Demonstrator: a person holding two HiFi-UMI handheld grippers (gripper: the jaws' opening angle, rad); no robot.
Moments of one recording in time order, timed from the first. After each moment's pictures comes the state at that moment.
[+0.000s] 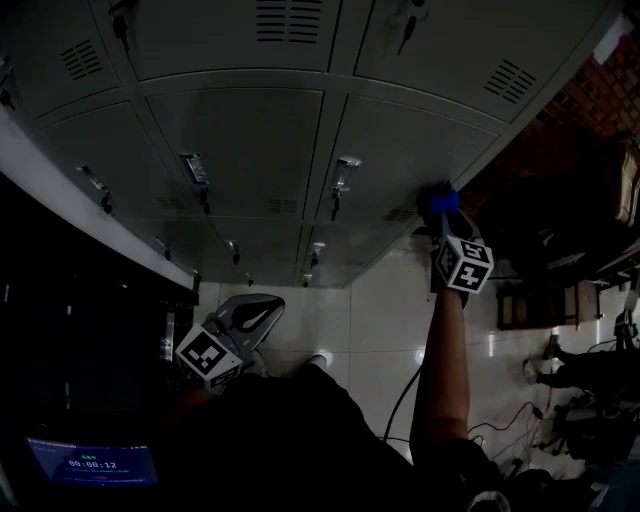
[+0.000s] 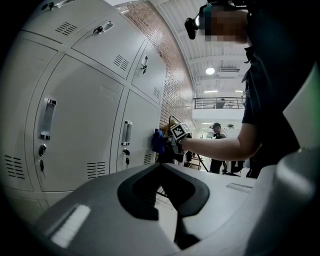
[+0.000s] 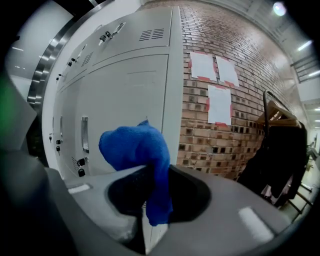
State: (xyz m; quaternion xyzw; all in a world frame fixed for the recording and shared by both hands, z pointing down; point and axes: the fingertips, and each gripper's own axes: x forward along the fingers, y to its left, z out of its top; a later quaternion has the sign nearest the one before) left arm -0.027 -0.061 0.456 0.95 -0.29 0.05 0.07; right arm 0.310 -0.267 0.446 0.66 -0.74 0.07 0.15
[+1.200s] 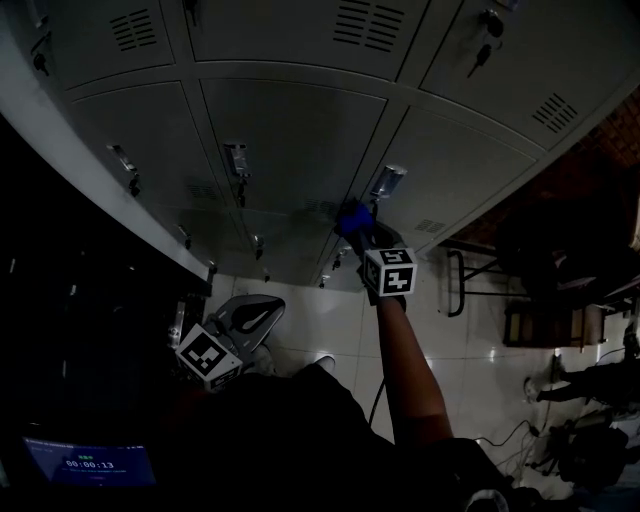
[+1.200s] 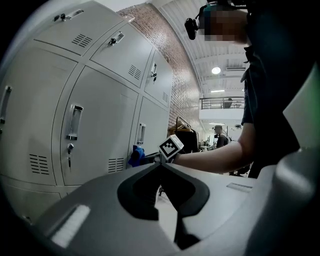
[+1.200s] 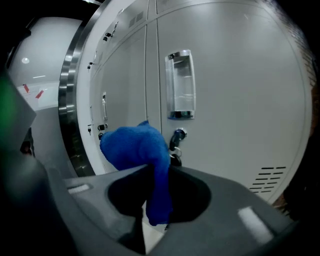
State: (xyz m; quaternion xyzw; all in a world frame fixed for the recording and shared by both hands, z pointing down) left arm -0.089 -0.051 0.457 0.94 -0.33 0.05 0.08; right arm 0.056 -0.258 0.548 0.48 -0.85 0.14 0.18
